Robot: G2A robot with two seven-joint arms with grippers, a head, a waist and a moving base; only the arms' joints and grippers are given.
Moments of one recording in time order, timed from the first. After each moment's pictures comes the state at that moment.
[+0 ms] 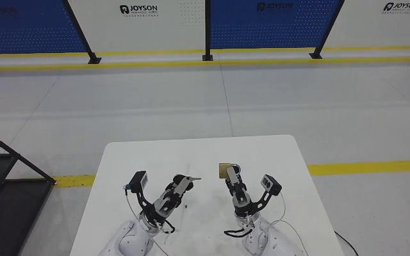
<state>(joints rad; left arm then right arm) 1.74 -1.18 -1.18 -1.65 0.45 -1.01 0.22 -1.46 -1.31 0.81 -1.34 -0.57 -1.01 -0.81</state>
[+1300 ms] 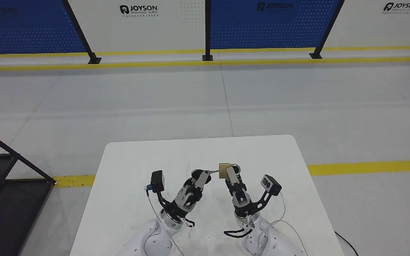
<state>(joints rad) 1.67 -1.25 -1.04 -1.61 0.72 -0.77 0.48 -1.46 -1.31 0.81 -1.34 -0.57 -1.01 -0.81</state>
